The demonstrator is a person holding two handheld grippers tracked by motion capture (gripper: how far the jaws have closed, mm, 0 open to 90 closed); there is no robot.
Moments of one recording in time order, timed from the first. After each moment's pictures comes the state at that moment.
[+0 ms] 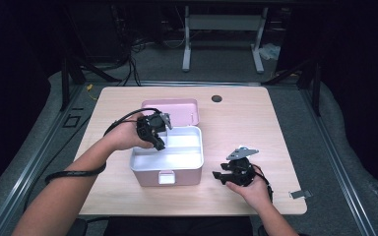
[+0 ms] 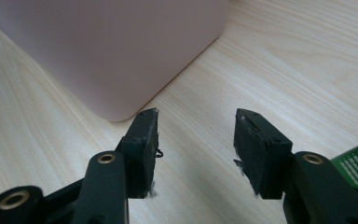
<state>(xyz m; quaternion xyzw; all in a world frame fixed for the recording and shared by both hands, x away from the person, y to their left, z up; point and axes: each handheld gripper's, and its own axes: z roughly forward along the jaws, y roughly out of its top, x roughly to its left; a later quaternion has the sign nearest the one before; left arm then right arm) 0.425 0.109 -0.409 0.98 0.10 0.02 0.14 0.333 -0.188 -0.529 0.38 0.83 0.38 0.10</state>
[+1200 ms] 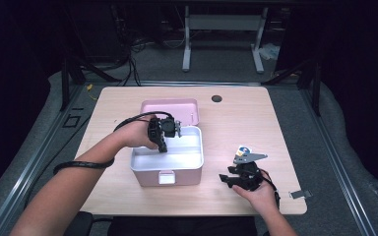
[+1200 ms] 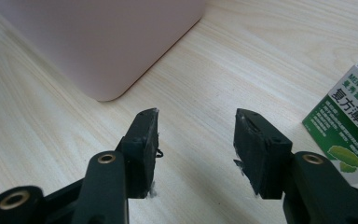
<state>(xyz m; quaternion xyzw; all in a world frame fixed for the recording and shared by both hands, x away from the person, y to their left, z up) 0.429 0.080 -0.420 1.00 0.03 0.01 0.06 0.319 -0.206 -0.531 0.41 0.82 0.38 0.11</state>
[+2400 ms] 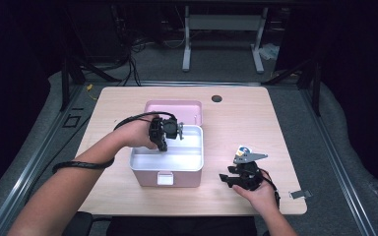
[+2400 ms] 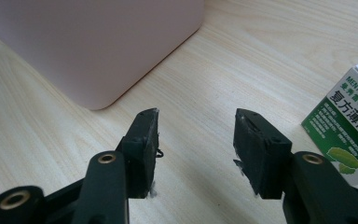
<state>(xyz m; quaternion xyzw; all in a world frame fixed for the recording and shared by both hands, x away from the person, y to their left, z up) 0.419 0.074 -0.407 1.00 -0.01 0.04 0.04 0.319 -0.207 -0.530 0.41 0.82 0.38 0.11</state>
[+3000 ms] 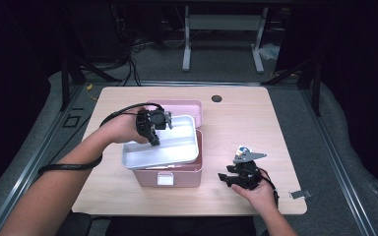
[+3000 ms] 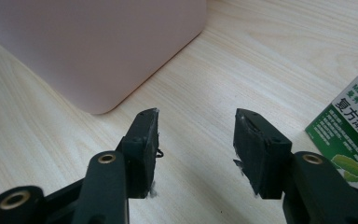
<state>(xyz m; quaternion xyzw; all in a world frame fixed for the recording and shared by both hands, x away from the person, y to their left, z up) 0.420 0.108 -0.378 0.99 0.06 0.03 0.07 0.322 -0.204 -0.530 0.41 0.82 0.39 0.11</state>
